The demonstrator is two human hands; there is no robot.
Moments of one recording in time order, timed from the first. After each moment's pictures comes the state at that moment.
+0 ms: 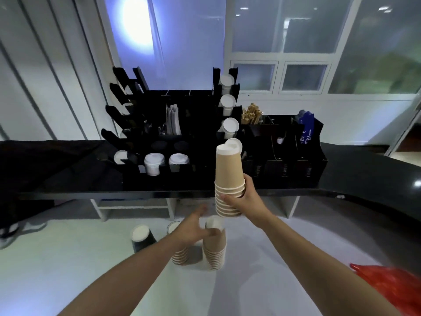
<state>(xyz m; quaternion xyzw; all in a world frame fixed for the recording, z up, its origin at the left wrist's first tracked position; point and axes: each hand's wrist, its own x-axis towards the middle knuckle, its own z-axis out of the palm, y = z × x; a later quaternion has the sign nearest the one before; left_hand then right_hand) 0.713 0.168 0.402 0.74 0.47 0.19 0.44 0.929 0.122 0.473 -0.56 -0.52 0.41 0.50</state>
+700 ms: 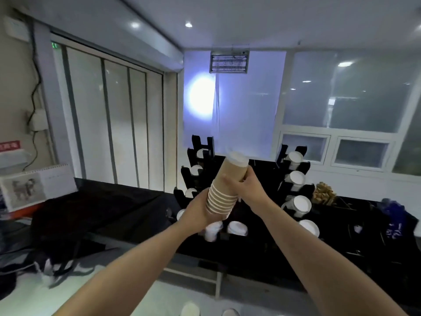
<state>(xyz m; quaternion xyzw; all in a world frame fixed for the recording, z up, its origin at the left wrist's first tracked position) 0.573 0.307 0.598 0.75 0.42 0.43 0.29 0.751 0.302 0.670 -0.46 -0.61 0.33 0.55</state>
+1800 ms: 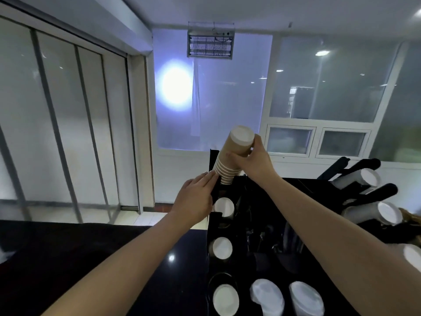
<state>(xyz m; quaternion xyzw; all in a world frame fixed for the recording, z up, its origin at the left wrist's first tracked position) 0.445 0.629 0.647 0.87 0.39 0.29 -0.11 0.642 0.614 0.736 -0.58 -0.59 0.10 0.55</state>
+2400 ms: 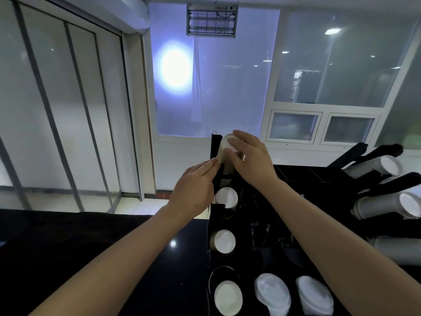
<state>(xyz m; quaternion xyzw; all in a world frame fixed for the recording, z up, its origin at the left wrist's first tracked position) 0.446 0.633 0.643 0.86 0.34 0.37 -0.09 0.640 0.639 0.687 -0.51 -0.69 -0.15 0.48</state>
